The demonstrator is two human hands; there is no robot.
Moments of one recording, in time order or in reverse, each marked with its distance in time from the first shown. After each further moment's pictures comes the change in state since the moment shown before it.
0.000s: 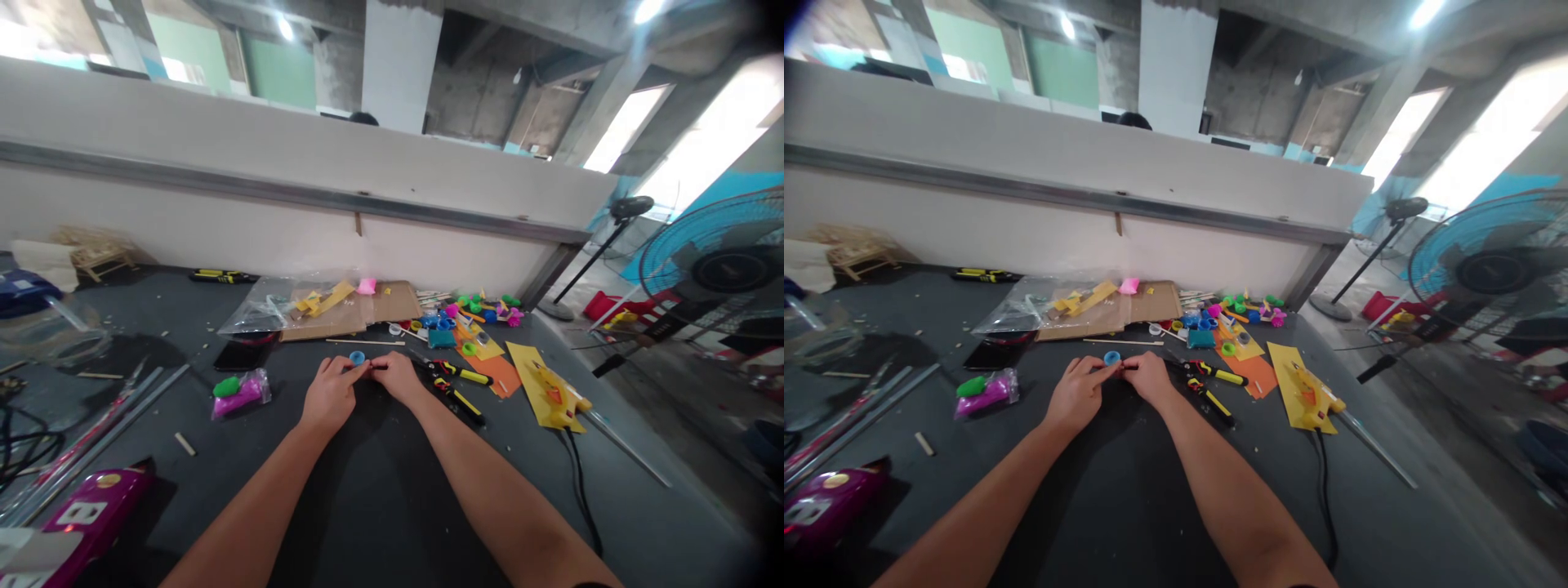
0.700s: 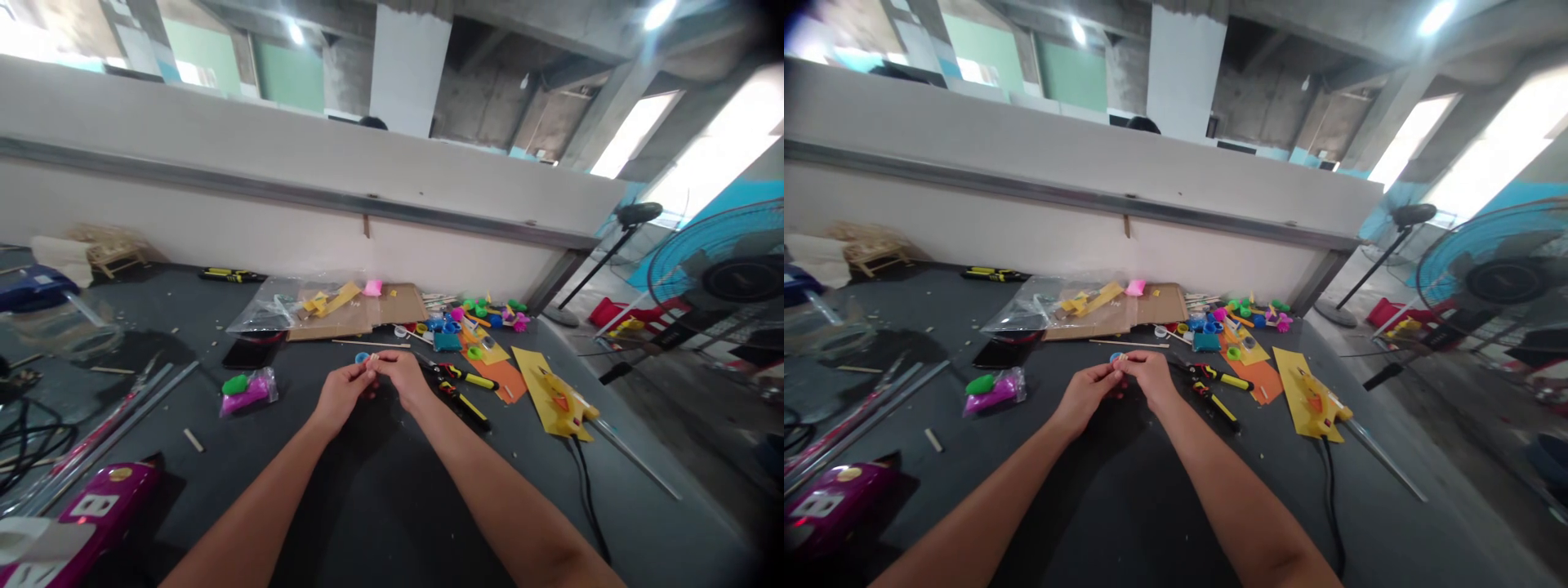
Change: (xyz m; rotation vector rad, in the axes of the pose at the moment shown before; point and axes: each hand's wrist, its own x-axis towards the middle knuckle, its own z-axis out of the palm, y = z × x) left_hand 0.009 0.022 0.001 -1.230 -0.089 -0.687; right_hand -0.008 -0.039 0.010 0.623 0.041 0.226
